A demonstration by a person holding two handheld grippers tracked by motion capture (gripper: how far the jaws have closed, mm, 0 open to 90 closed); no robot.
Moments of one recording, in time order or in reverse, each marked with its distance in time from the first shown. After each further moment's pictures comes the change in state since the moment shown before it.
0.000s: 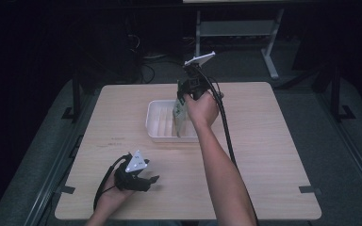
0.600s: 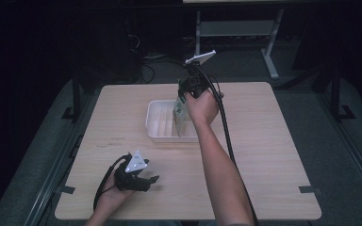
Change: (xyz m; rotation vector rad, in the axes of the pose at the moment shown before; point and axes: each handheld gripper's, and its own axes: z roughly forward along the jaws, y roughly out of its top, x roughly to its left) left arm 0.000 0.000 0.000 0.000 0.002 0.000; right arm -0.004 0.006 0.002 -0.013 -0.015 0.010
